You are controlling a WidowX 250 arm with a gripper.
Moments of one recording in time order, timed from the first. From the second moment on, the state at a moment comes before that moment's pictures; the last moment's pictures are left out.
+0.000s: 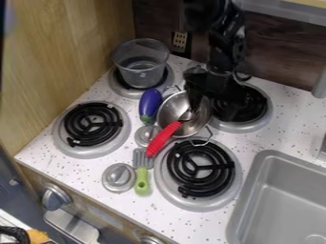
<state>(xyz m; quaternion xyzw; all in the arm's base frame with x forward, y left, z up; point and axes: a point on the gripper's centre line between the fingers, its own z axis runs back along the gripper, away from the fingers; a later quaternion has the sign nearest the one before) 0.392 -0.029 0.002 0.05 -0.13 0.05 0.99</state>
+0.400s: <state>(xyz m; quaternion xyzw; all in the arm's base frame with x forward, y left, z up) 0.392 -0.033 -0.008 0.04 -0.13 0.06 0.99</state>
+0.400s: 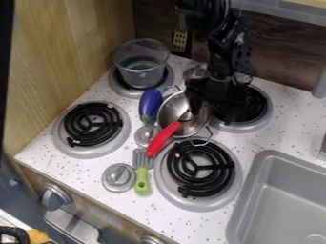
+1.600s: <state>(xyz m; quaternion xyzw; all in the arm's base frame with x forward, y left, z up) 0.394 -0.033 -0.022 0.04 -0.14 0.03 0.99</state>
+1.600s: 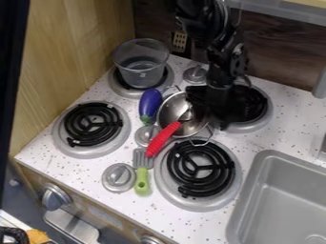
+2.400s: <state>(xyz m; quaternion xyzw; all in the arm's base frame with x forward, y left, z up) 0.391 -0.035 -0.026 0.08 -0.13 -0.01 0.99</state>
